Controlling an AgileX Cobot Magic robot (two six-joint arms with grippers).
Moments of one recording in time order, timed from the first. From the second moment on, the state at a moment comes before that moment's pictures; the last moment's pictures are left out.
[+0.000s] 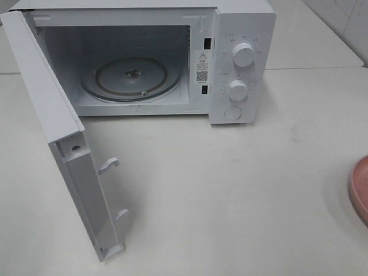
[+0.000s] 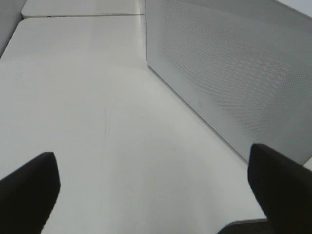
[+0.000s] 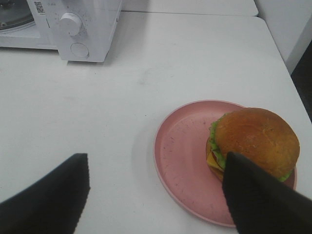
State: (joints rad) left arm 0.08 0.00 -0.52 -0.18 1.09 0.14; right arm 0.14 0.00 -0.50 -0.11 1.00 0.08
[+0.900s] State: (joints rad) left arm 0.08 0.00 -0.52 -0.18 1.09 0.14; right arm 0.14 0.00 -0.50 -0.11 1.00 0.08
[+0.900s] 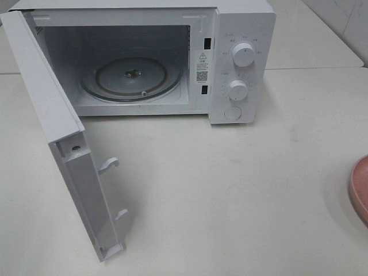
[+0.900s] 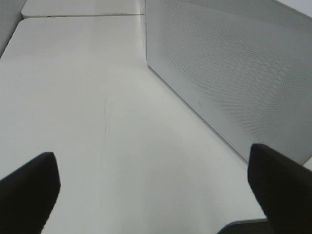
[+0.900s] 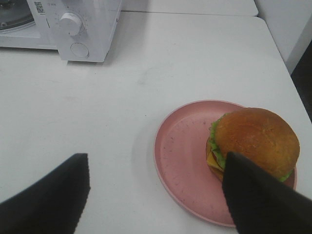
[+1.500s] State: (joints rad) left arm 0.08 0.12 -0.56 -0.18 0.98 0.14; right arm 0.14 0.00 -0.50 -0.11 1.00 0.08
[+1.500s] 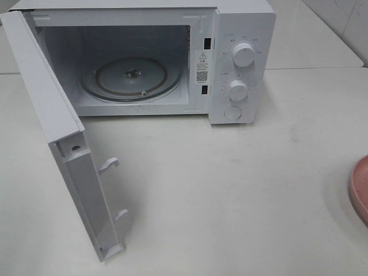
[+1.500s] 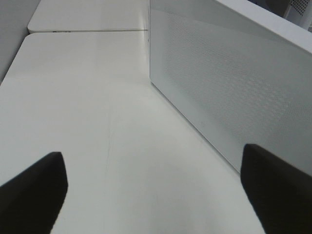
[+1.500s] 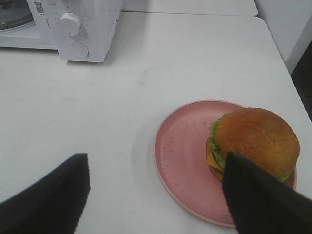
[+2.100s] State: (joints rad) left arm 0.08 0.56 -0.50 -0.19 0.62 0.18; right arm 0.14 0.00 -0.50 -0.11 1.00 0.08
